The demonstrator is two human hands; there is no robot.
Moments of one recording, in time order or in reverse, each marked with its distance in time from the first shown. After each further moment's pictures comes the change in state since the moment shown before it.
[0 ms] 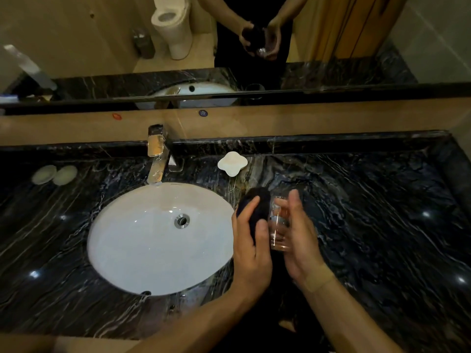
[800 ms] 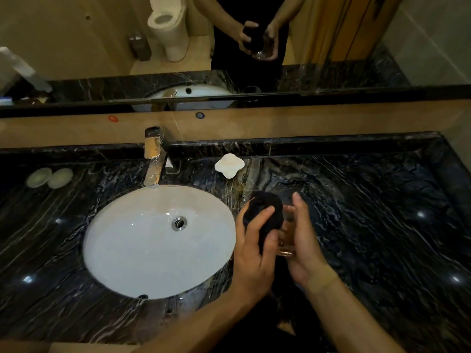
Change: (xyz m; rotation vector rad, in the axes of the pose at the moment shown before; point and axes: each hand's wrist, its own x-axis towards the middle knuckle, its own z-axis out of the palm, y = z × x) left_hand -0.003 -0.003 -0.002 0.063 -0.106 0.130; right_hand 0.007 0.004 -0.011 -0.002 0.022 0.151
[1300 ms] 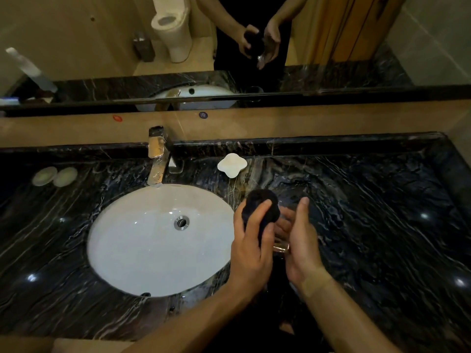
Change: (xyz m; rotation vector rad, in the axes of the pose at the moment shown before) left_hand 0.006 -0.001 -0.007 0.109 -0.052 0.004; right_hand -0.008 0.005 0.009 -0.114 0.117 -0.042
